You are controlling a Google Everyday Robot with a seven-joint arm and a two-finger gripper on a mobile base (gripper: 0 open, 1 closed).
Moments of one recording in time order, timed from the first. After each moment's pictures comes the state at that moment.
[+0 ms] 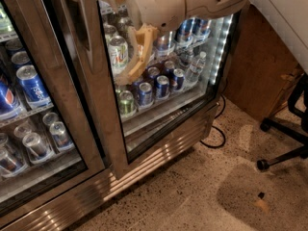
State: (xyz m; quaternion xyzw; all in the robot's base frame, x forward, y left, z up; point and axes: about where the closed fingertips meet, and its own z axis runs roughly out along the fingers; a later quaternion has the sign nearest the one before) arm 0.438 0.096 1.073 -0.73 0.26 0.41 0.48
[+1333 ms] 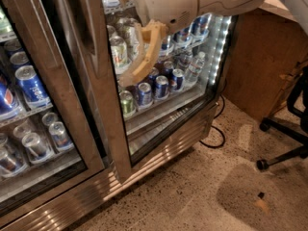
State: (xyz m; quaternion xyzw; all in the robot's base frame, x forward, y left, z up) arm 0.424 0.085 1.081 -0.73 0.30 0.39 0.48
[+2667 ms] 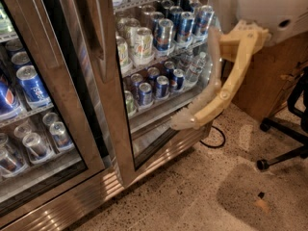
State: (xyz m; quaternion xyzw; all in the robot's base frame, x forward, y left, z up) arm 0.327 0.011 1.119 -0.72 0.41 0.30 0.48
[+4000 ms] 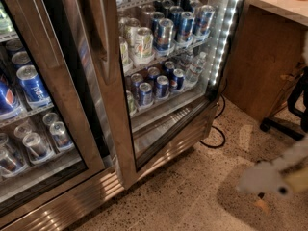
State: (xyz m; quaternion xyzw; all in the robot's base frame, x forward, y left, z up) arm 0.270 -0.024 1.144 -0.72 0.51 0.22 0.43
